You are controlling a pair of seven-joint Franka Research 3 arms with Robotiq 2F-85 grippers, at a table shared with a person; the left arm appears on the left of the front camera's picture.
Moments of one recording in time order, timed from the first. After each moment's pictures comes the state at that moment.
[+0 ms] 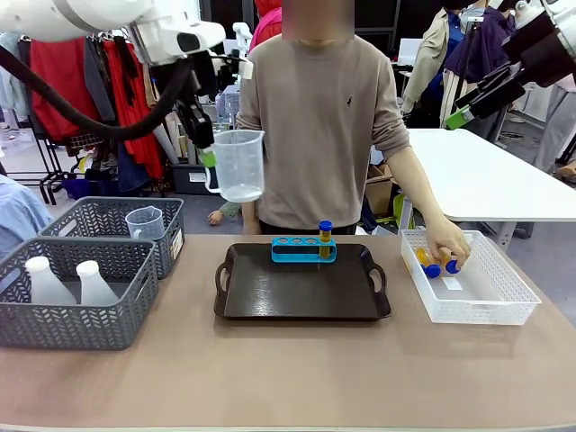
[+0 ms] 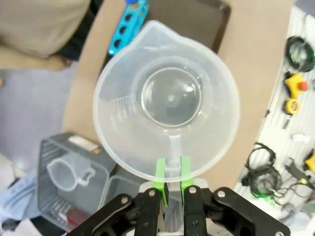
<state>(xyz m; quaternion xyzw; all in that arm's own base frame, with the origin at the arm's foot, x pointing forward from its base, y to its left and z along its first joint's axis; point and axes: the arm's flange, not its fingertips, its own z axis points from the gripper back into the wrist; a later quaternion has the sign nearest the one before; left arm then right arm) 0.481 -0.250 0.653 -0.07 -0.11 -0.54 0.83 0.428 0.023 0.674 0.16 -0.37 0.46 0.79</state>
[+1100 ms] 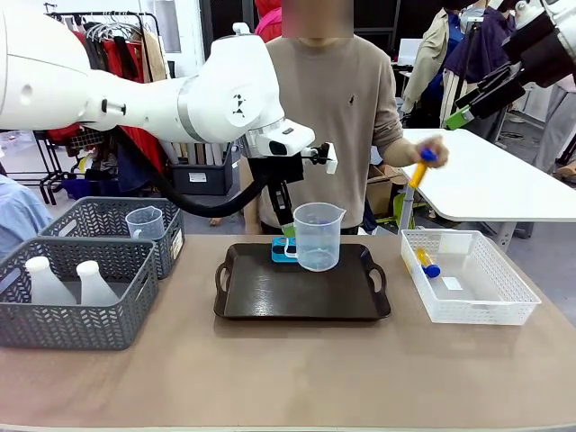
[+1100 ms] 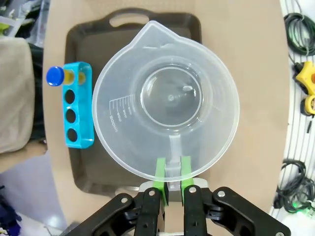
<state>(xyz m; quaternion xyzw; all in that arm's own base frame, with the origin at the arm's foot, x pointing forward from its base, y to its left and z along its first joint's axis) 0.492 -0.385 0.515 -0.07 -0.11 -0.68 0.73 0.428 0.023 0.674 0.16 -0.37 0.46 0.79</state>
